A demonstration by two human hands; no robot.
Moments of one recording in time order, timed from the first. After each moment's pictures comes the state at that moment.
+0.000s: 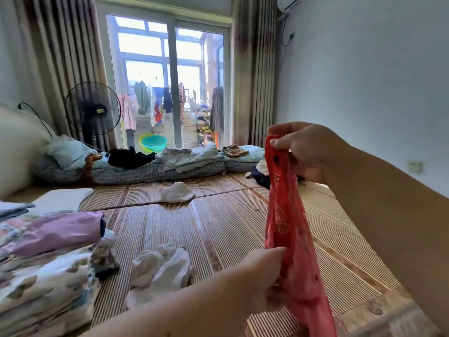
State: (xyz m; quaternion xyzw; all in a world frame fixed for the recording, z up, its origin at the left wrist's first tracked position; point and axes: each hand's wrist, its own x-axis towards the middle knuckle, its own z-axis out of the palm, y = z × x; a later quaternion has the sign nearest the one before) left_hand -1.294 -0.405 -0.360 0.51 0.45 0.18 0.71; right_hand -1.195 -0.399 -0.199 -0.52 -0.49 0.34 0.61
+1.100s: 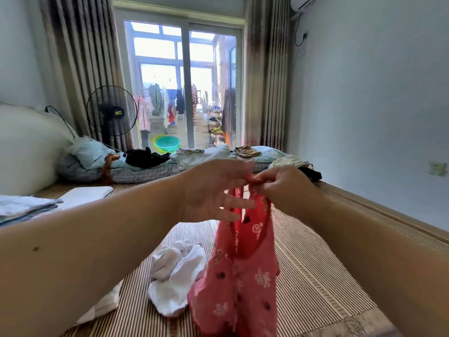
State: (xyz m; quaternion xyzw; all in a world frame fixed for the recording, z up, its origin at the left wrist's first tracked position) left_hand -1.406 -0.386 -0.232 0.65 0.34 0.27 0.62; right_hand -1.235 -0.398 -0.260 -0.59 -0.67 0.11 0.44
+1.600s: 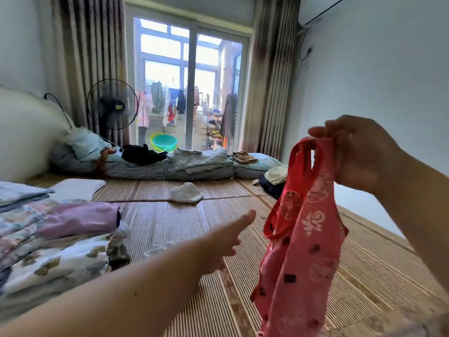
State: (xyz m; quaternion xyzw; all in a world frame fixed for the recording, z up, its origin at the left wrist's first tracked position) left_hand -1.381 -0.371 -0.324 0.62 0.46 0.24 0.59; right_hand -1.190 -0.443 -0.174 -0.40 -0.50 0.47 0.61
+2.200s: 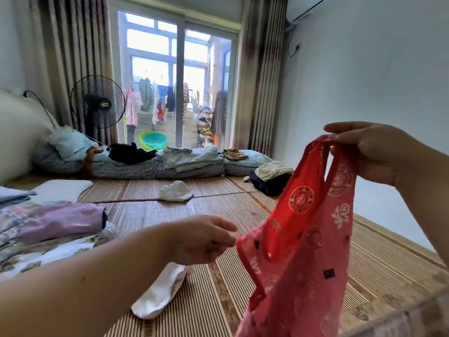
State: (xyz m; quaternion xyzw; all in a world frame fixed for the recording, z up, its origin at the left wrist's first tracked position) left_hand -1.396 -0.353 -0.319 0.59 0.36 0.20 0.69; right_hand -1.149 -0.455 -0.170 -0.50 -0.46 0.34 0.65
